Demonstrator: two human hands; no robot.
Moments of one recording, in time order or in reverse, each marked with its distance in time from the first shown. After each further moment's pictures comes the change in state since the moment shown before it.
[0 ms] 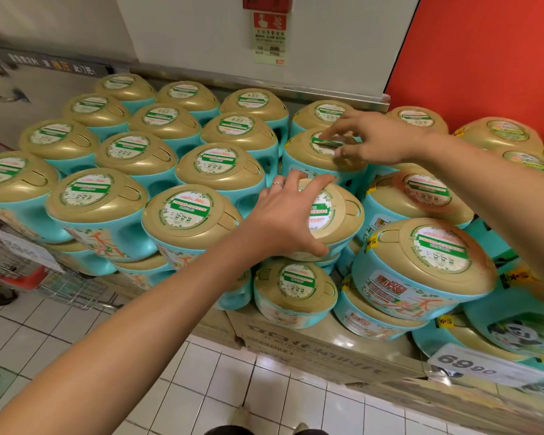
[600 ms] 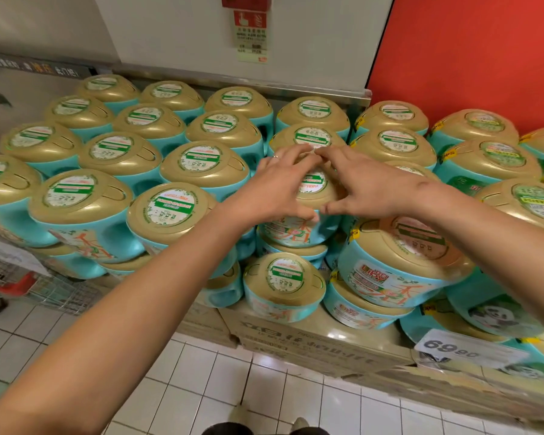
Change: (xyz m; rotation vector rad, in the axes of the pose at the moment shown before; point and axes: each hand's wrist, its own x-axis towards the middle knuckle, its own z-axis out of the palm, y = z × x) left_hand 0.041 -0.009 -0.003 0.016 0.104 0.179; right_hand -0.072 -0.032 0.043 -0.051 -0.049 0.096
